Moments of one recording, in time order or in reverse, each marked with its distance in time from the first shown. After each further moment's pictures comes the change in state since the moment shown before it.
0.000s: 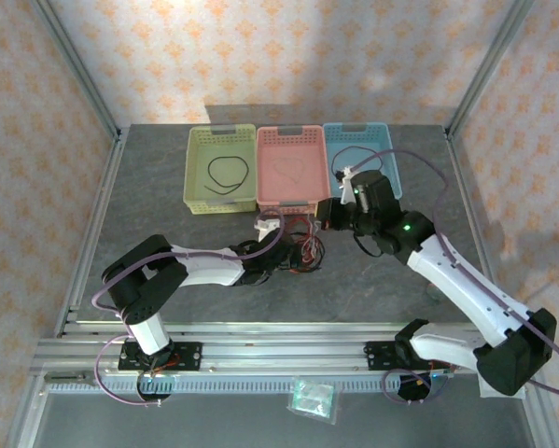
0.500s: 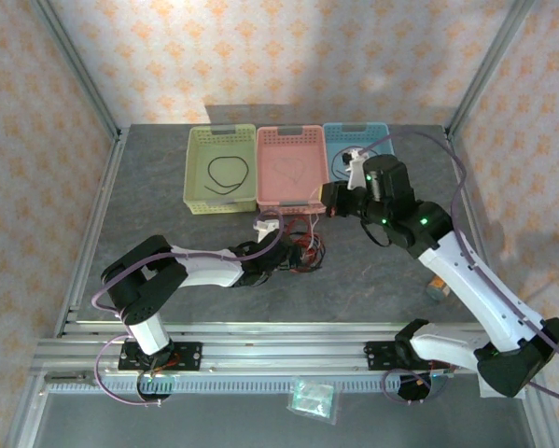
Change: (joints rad) left arm 0.000 -0.006 -0.015 0.023 -0.001 0.002; right arm 0.000 -0.003 0.176 -0.081 0.035 -0.075
